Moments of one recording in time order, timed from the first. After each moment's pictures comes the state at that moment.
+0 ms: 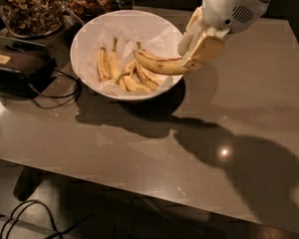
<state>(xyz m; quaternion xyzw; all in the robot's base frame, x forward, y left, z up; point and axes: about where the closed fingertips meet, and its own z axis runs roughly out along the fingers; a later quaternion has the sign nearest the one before) 0.515 -0.088 0.996 -0.69 0.67 0.08 0.25</state>
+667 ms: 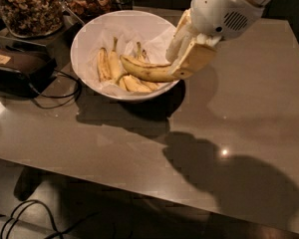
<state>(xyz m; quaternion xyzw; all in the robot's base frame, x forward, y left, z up) 0.478 -0.061 1.006 -0.70 0.66 0.07 0.26</state>
